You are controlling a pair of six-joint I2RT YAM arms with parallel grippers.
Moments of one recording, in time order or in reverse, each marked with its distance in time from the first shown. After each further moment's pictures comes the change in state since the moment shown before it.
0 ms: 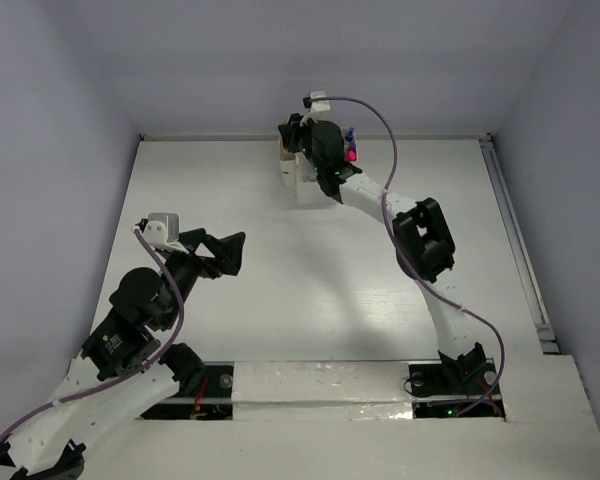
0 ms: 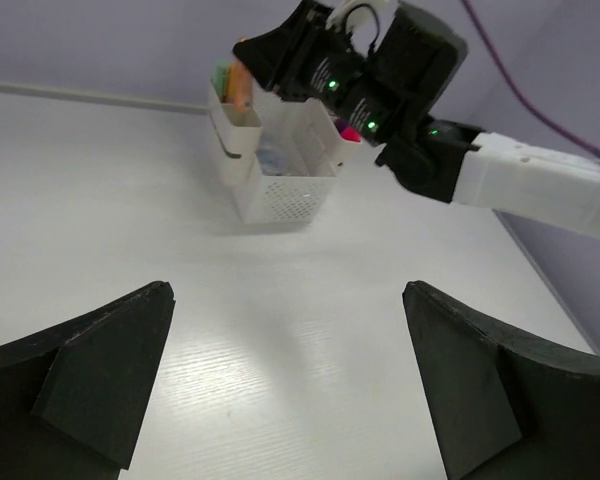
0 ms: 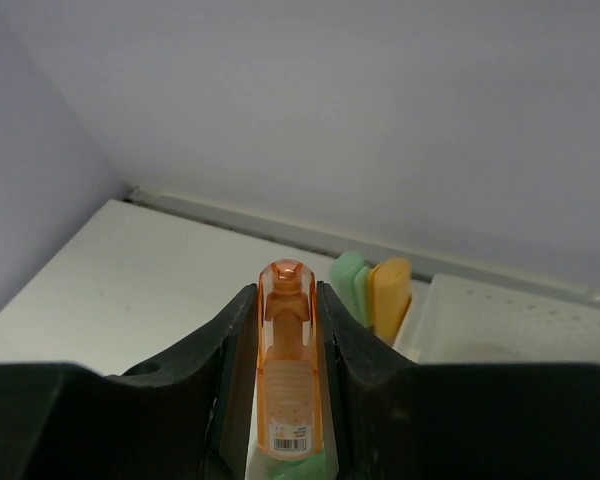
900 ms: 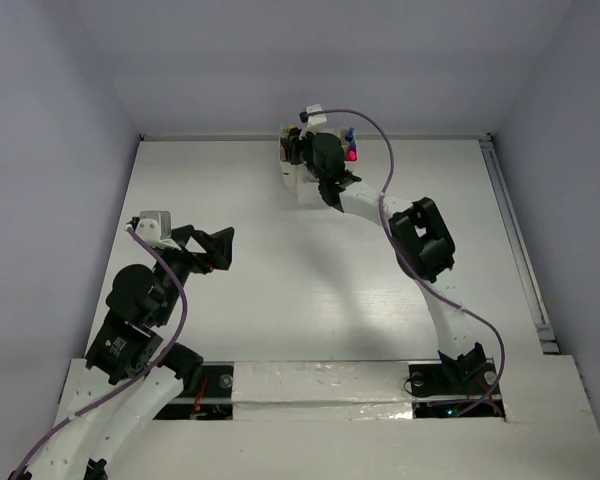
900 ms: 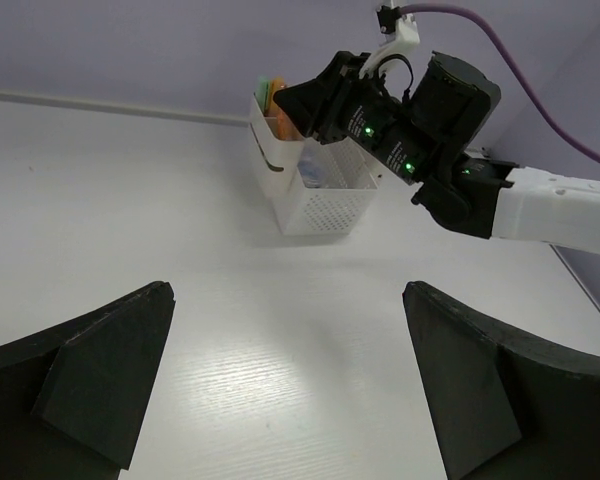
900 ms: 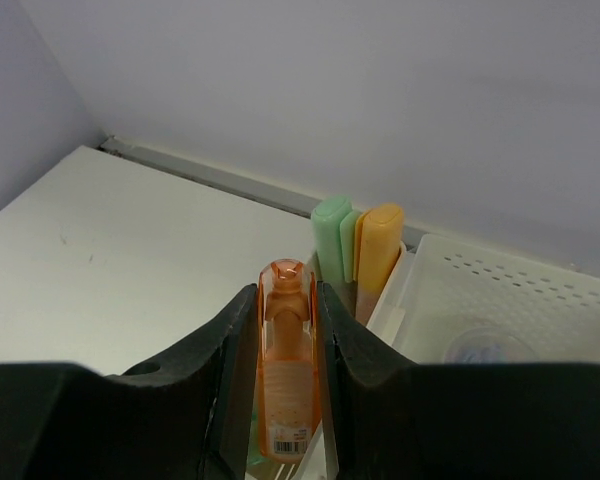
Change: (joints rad) left arm 0.254 -0.016 -0.031 0.006 0.186 0.042; right arm -0.006 0.007 -0.102 0.076 -0.026 -0.106
